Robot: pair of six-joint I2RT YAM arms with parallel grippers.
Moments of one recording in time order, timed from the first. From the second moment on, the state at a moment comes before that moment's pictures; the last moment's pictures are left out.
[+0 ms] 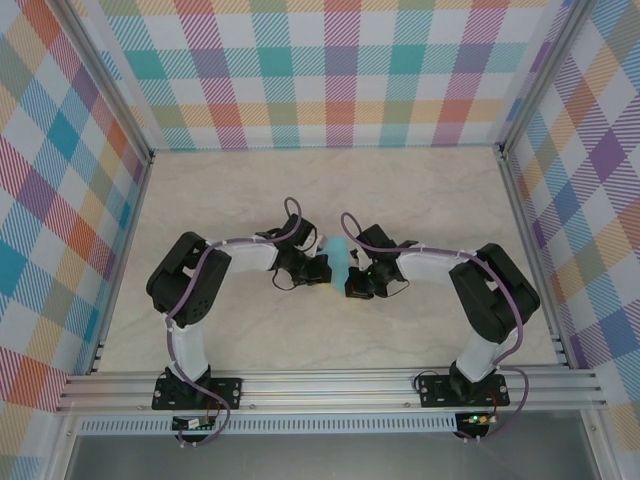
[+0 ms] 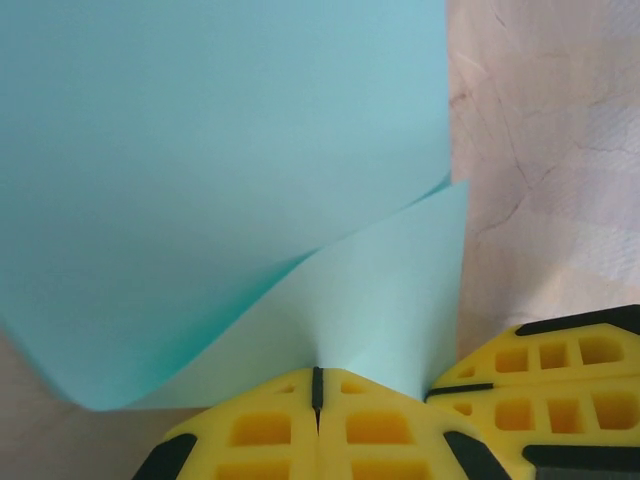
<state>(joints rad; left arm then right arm) -0.58 1.91 1.06 -0.27 0.52 -0.57 0.62 1.72 0.88 -0.40 -0.41 0.59</state>
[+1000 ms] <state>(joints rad) -0.34 1.89 1.10 -0.40 0.50 -0.48 0.62 1.64 0.81 -0.40 -0.41 0.57</state>
